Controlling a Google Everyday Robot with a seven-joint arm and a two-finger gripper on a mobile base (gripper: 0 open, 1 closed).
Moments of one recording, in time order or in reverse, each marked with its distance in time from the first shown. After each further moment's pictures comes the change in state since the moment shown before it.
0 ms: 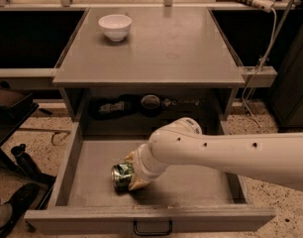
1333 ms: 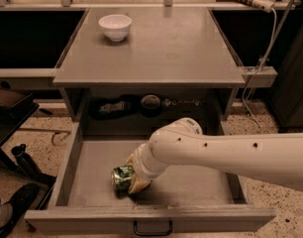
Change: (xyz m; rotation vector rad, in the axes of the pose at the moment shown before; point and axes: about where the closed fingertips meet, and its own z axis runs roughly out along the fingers) arm 0.000 0.000 0.001 0.003 0.001 0.004
